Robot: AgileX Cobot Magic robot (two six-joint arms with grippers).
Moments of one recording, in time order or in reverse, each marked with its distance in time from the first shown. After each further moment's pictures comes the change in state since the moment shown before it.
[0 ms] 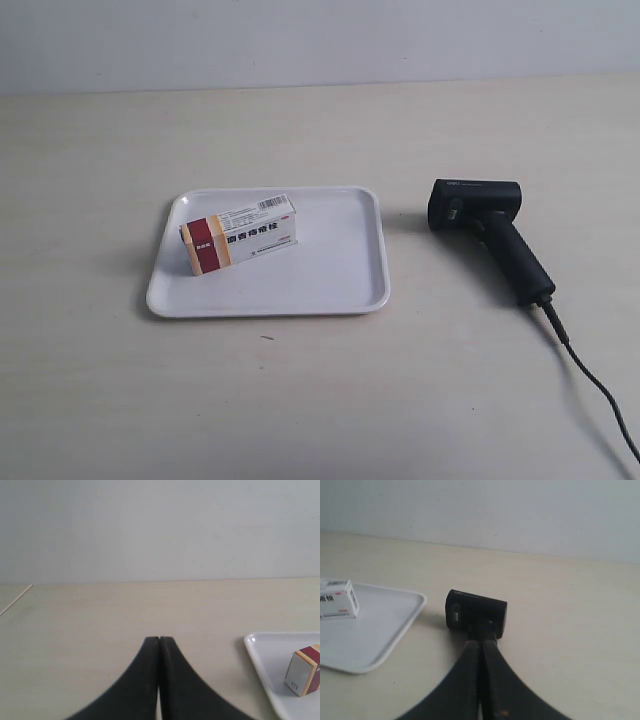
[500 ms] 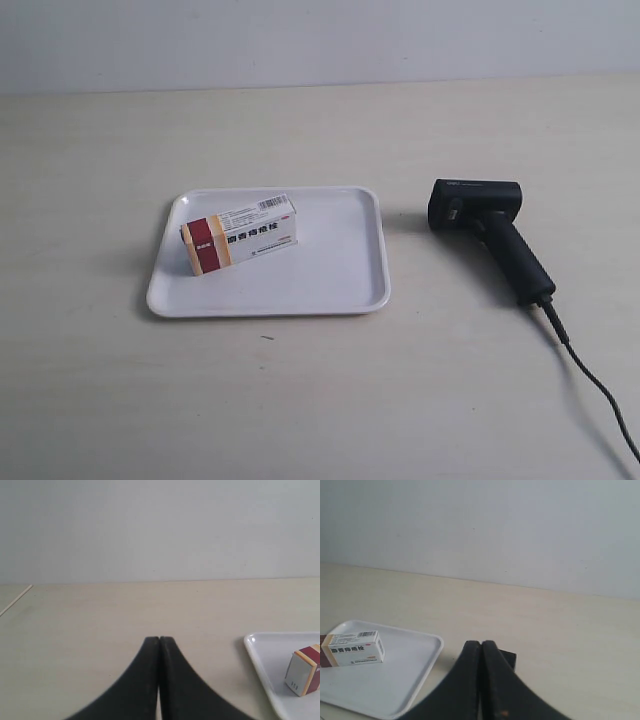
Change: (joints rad) left arm 0.000 0.000 0.000 0.000 0.000 0.000; right arm 0.000 0.167 -0.390 0.035 0.223 0.000
